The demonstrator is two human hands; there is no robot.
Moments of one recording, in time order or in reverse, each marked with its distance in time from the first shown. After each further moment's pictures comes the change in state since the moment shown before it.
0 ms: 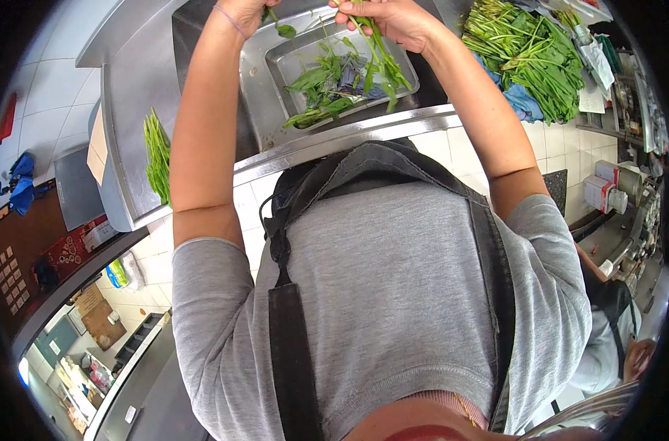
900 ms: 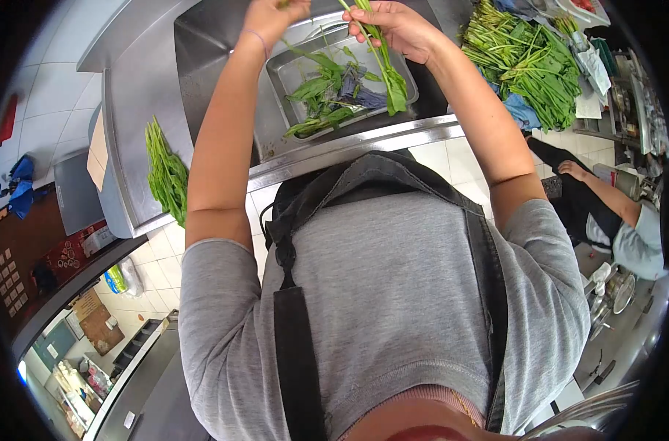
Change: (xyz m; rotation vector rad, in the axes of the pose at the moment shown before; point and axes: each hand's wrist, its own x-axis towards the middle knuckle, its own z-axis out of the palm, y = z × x) left_hand 0.029 -0.097 -0.017 0.380 0.136 0.170; right_hand 0.007 0.009 -0.020 -0.148 0.029 0.028
